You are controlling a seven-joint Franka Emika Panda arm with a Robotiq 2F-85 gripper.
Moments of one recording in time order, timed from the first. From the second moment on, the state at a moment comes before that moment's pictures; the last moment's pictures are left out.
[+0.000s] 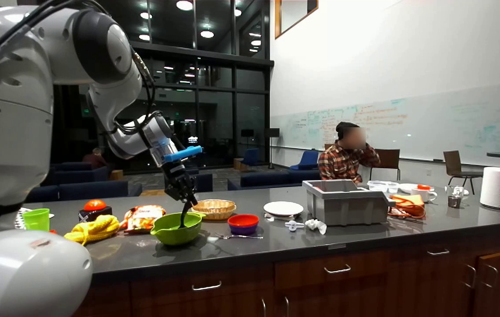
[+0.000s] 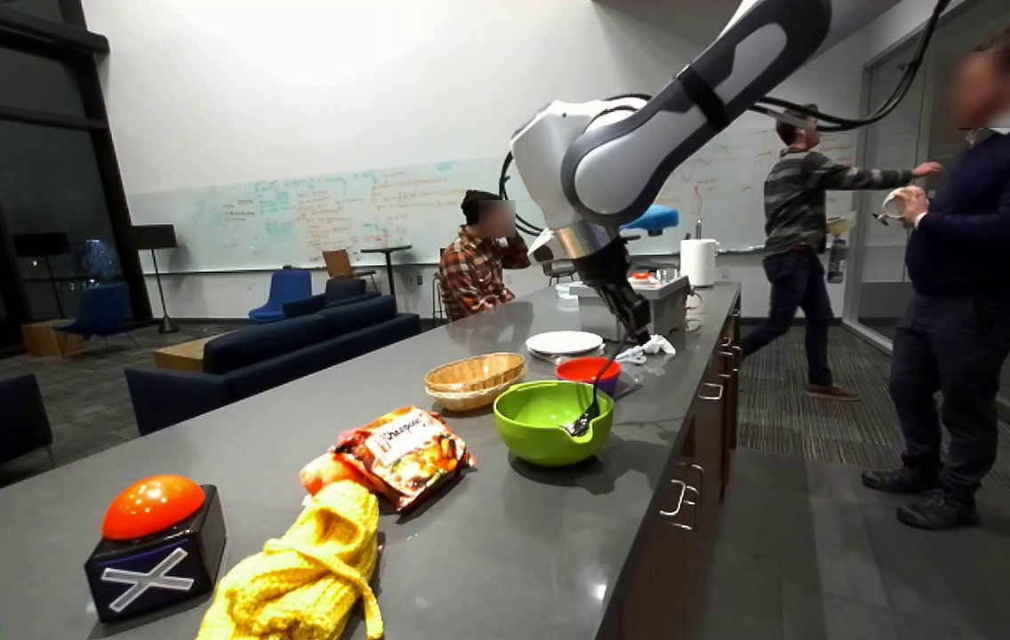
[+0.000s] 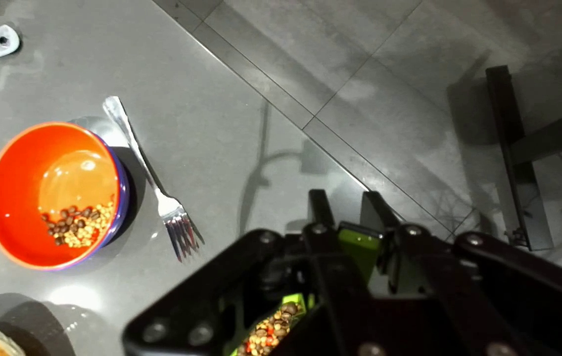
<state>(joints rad) 0.25 0.17 0.23 -1.92 -0.56 1.86 -0.68</state>
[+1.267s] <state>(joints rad) 0.27 0.31 0.26 -1.75 -0.55 1.83 -0.68</state>
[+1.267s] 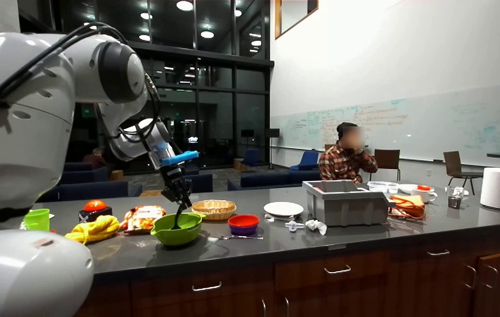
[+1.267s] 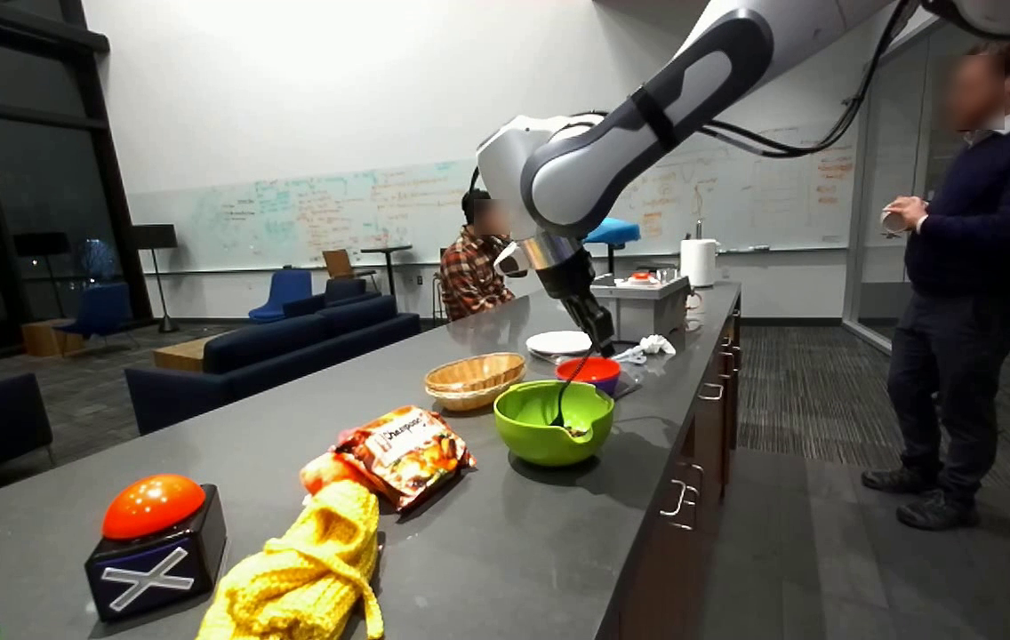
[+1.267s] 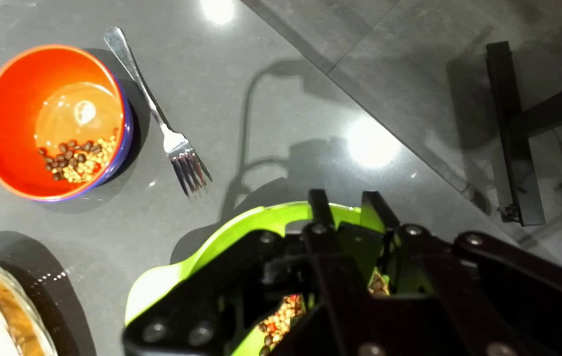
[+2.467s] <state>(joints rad) 0.24 0.39 0.21 -1.61 -0.49 1.70 -0.68</state>
